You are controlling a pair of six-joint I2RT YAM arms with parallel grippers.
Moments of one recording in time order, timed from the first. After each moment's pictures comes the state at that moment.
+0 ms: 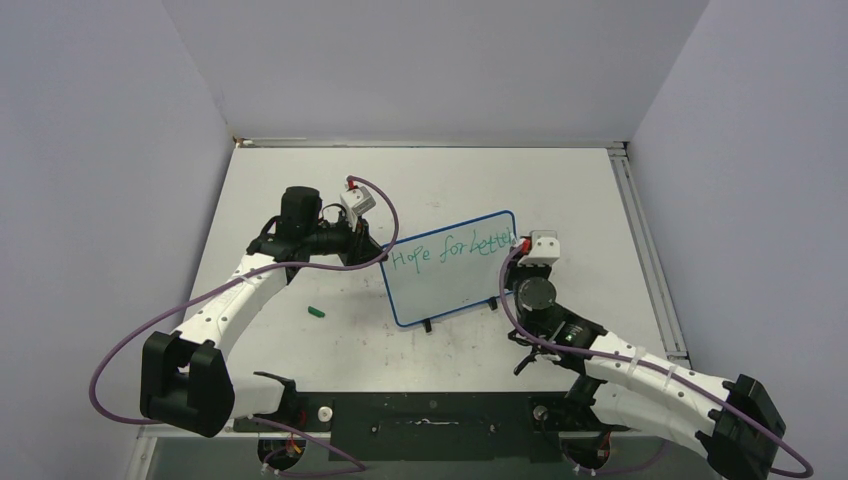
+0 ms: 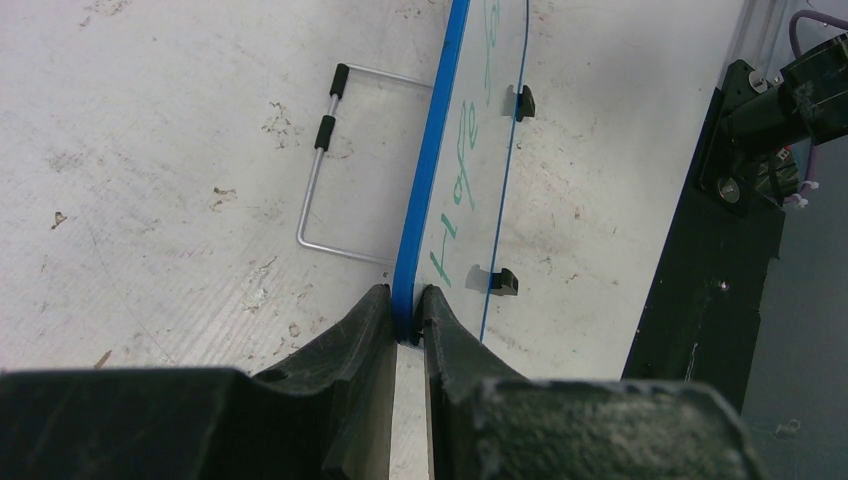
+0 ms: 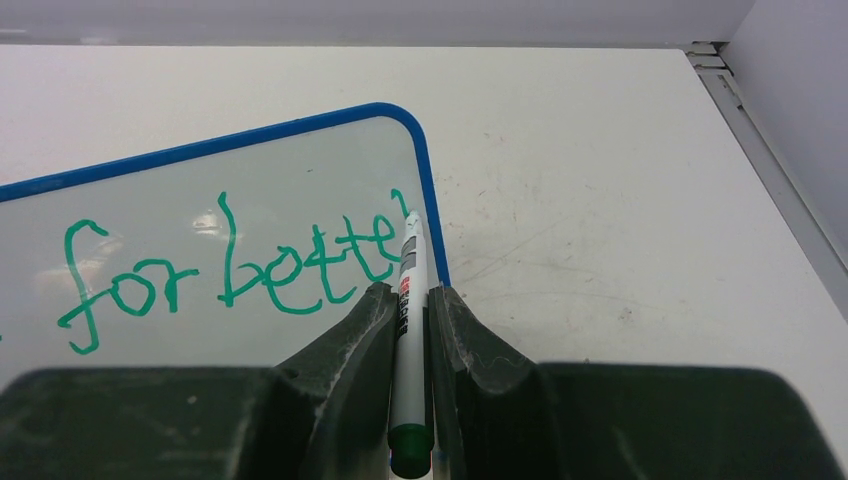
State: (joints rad) left arm -0.29 1.29 0.93 -0.31 0.81 0.15; right arm 0.88 0.86 0.44 0.26 0.87 0.13
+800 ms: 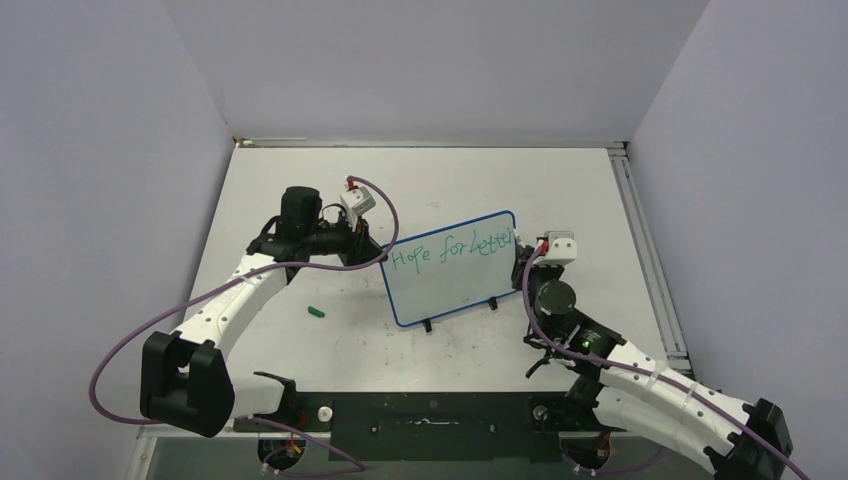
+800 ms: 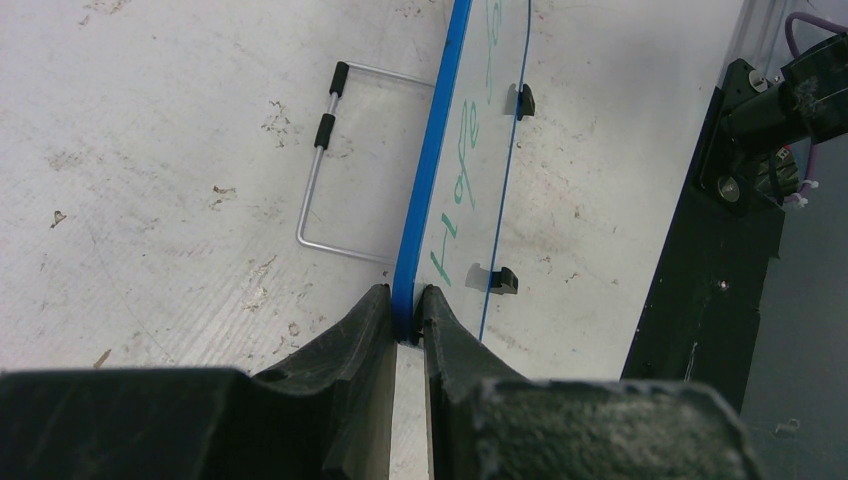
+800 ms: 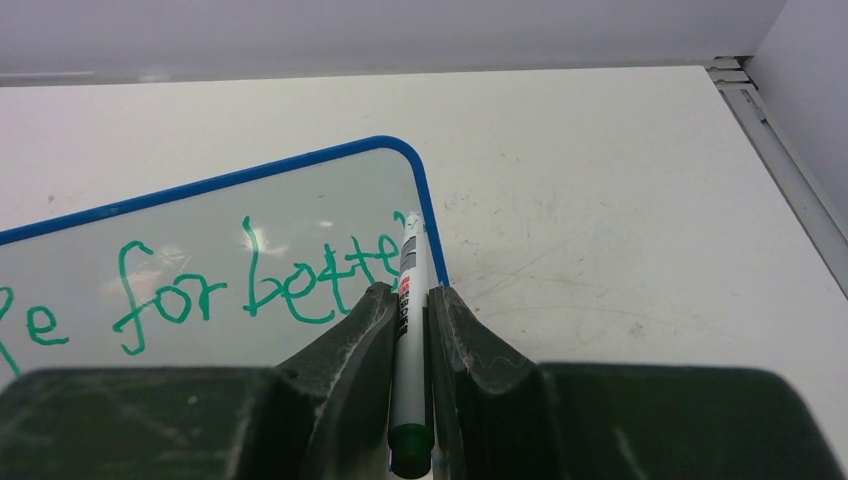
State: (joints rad) left arm -0.29 1.29 0.93 -0.31 0.81 0.15; right arm 0.85 0.74 0.44 0.20 0.81 0.14
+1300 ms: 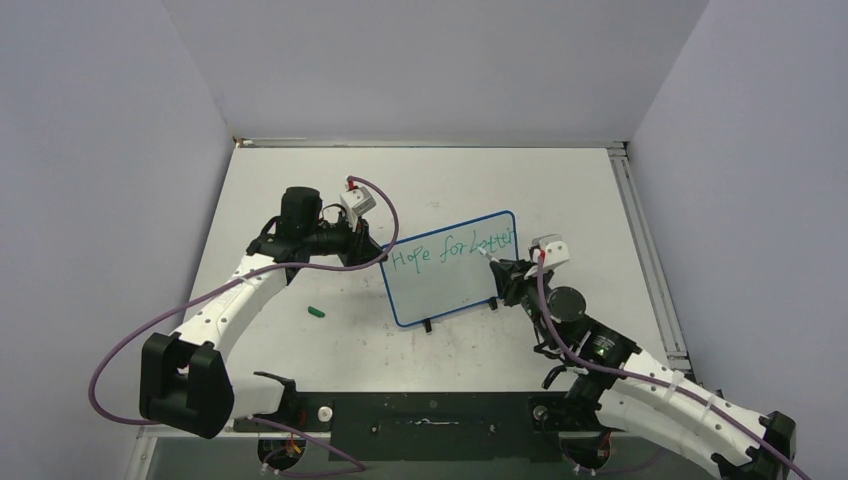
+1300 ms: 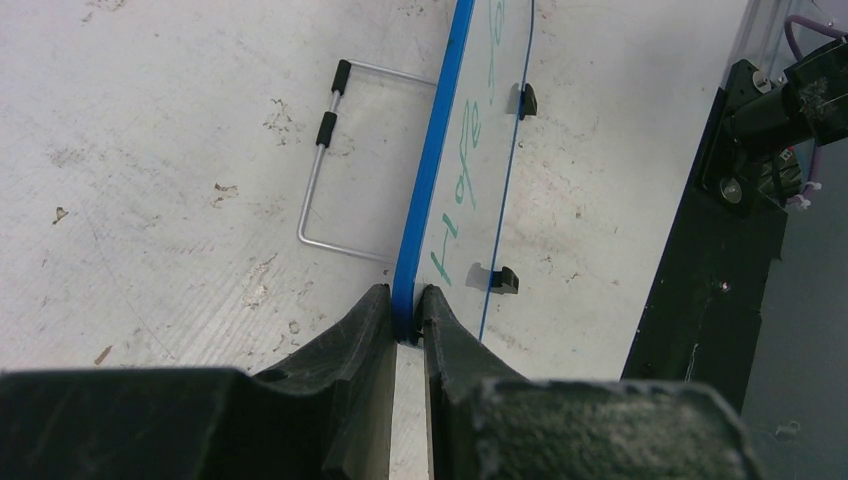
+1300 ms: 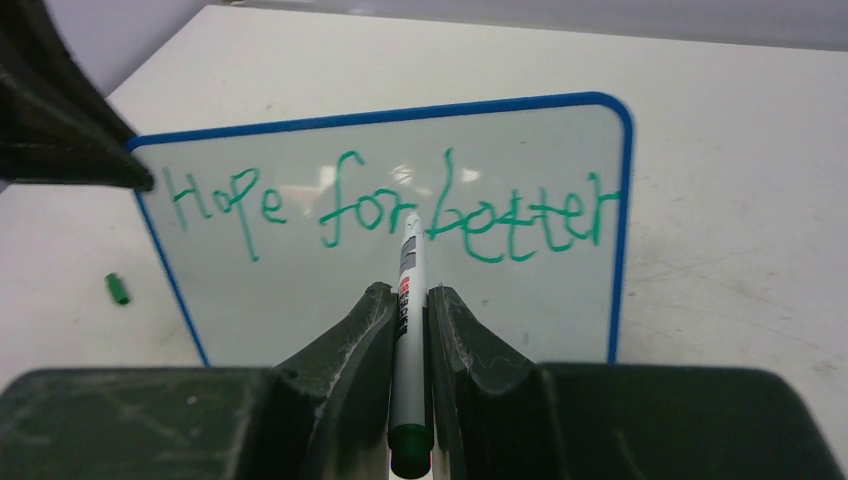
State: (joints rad) left arm -0.30 1.28 0.93 -0.31 0.80 0.14; right arm 0.88 0.62 0.47 0.03 0.50 0.23
